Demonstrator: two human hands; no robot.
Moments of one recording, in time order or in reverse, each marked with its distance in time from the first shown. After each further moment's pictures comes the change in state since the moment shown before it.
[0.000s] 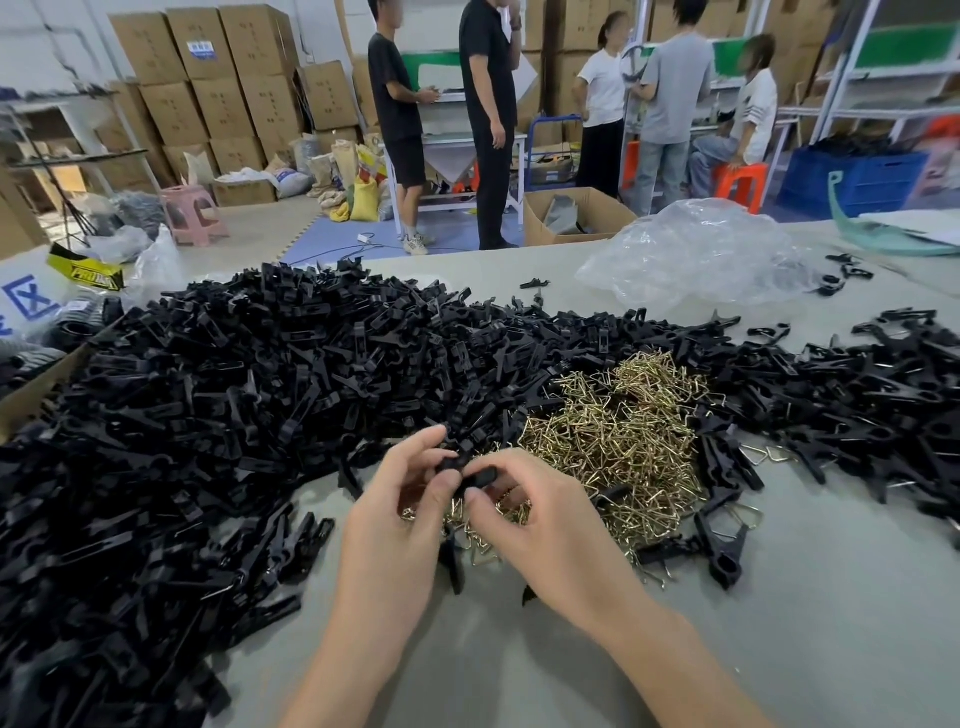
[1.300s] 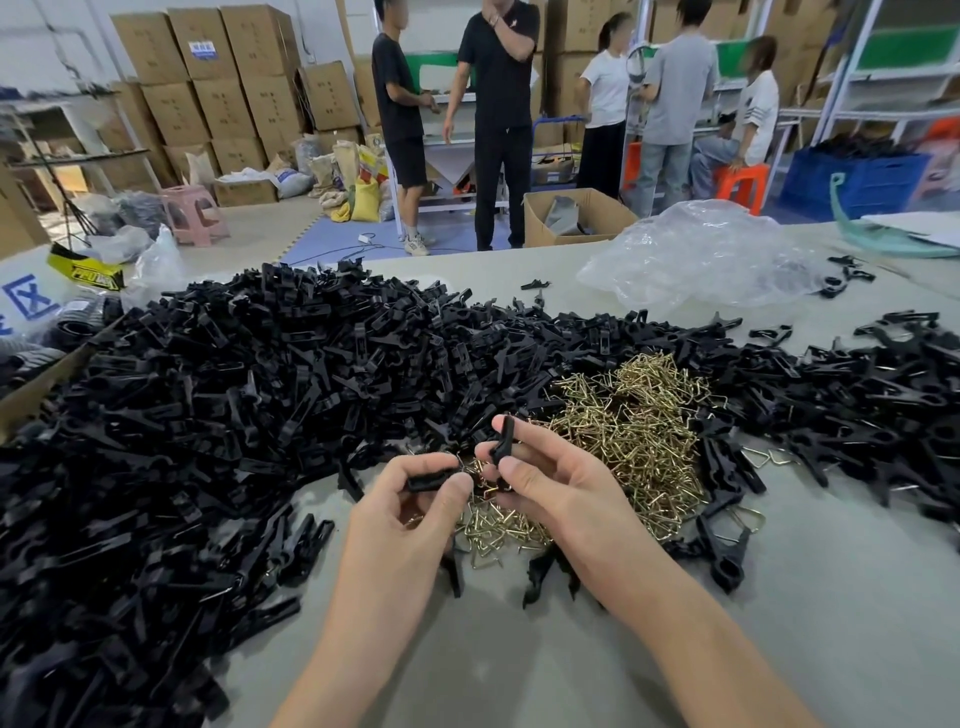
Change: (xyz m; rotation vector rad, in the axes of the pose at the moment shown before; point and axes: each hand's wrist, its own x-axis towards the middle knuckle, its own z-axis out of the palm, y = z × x) left_hand -0.003 0.001 -0.001 -0.198 -0.061 -0.151; right_hand 0.015 0.011 -0.012 0.758 -0.021 0.310
